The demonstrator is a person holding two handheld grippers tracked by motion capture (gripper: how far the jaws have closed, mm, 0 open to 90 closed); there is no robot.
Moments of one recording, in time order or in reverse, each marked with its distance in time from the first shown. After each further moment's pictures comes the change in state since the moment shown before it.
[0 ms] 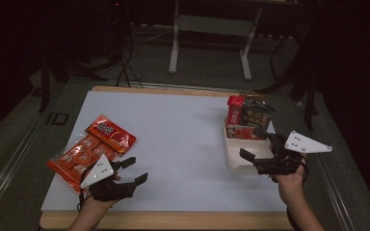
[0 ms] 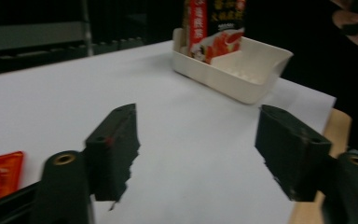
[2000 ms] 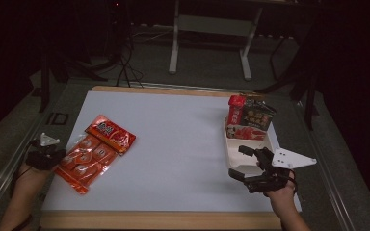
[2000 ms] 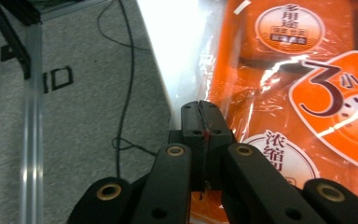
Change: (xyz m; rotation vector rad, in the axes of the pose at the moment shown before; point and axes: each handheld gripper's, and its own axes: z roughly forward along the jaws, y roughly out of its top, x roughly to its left) left arm 0.194 -0.057 -0.070 0.585 0.570 -0.125; right arm 0.029 -0.028 0.009 0.043 0.139 0.019
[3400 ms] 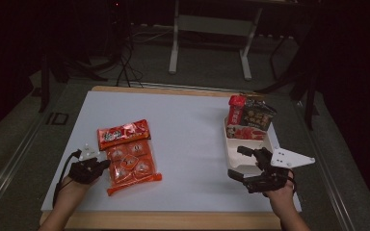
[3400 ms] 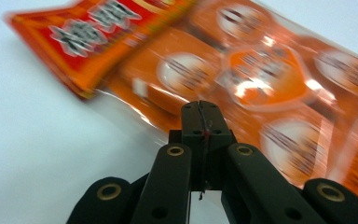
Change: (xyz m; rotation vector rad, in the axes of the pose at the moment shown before) left arm -0.117 0.029 -0.010 -0.099 -0.228 0.031; right arm 0.000 0.000 0.002 0.009 0.015 0.006
